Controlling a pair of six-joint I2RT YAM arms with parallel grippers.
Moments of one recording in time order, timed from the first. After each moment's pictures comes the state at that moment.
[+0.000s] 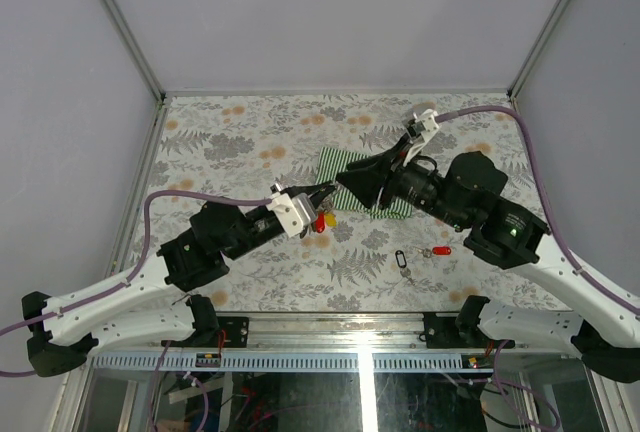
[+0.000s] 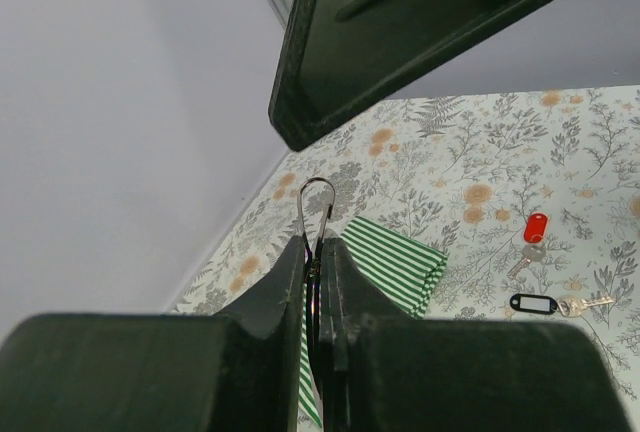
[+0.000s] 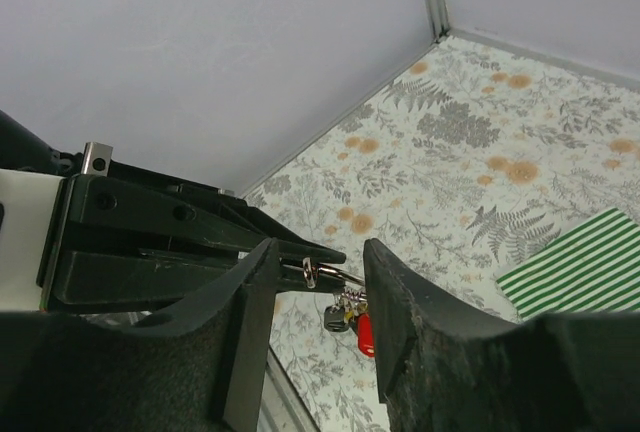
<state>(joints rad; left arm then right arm) -1.10 0.86 0.89 0.10 -0.06 0.45 0.97 0.96 1.23 -0.25 0.01 0.37</state>
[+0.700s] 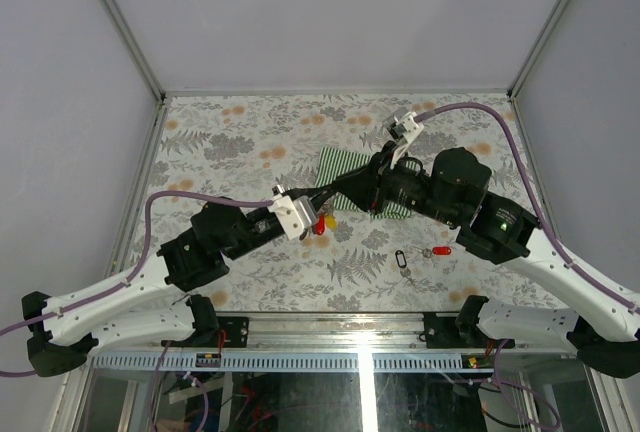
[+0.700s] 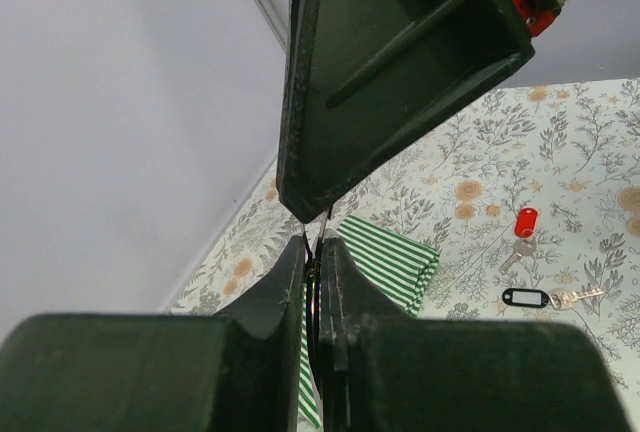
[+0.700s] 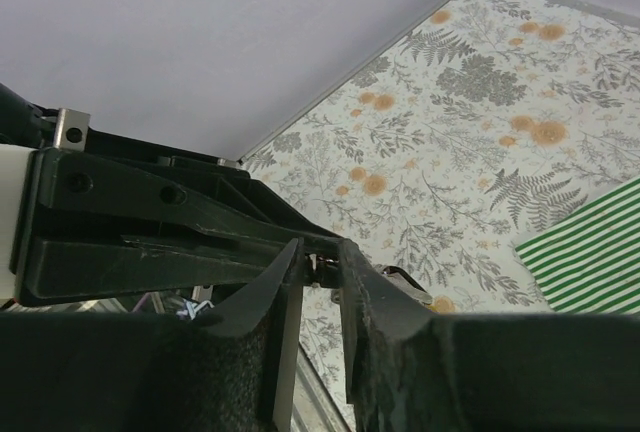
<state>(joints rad) -1.10 0.86 0.89 0.09 -0.03 0.46 0.97 1.01 1.26 -0.34 -0.07 0.38</state>
